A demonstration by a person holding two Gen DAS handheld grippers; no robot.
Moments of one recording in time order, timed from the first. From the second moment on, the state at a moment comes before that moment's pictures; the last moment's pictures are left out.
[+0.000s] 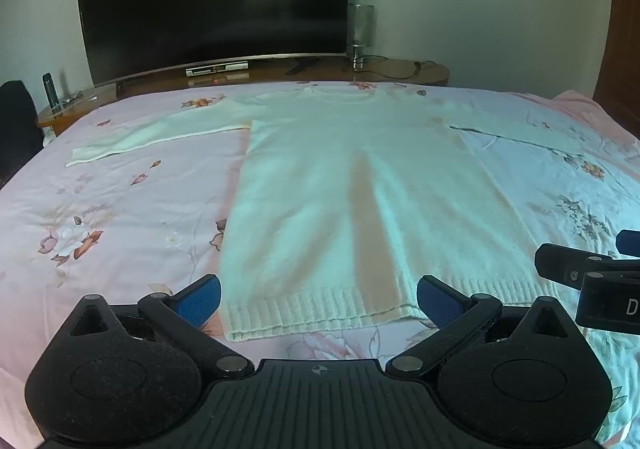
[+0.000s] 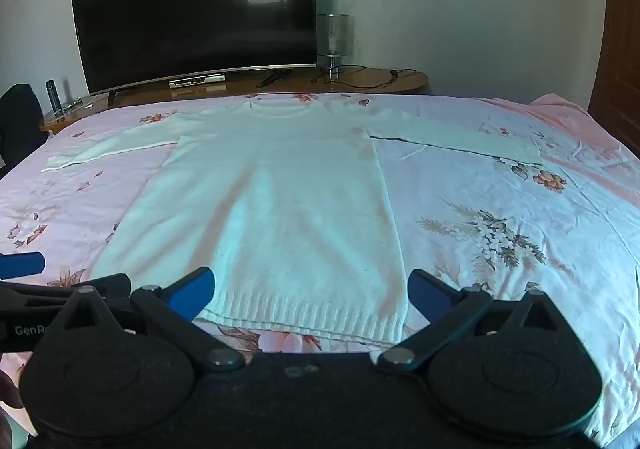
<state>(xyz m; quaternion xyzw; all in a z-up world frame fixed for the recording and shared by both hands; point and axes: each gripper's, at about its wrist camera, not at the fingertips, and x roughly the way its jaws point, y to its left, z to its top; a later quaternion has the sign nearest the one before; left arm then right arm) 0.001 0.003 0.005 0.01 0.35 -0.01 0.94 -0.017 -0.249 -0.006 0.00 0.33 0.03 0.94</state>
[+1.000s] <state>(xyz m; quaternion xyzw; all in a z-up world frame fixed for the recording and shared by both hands) 0.003 0.002 0.000 0.01 0.35 -0.01 0.94 -0.014 -0.250 -0.008 0.01 0.33 0.03 0.94</state>
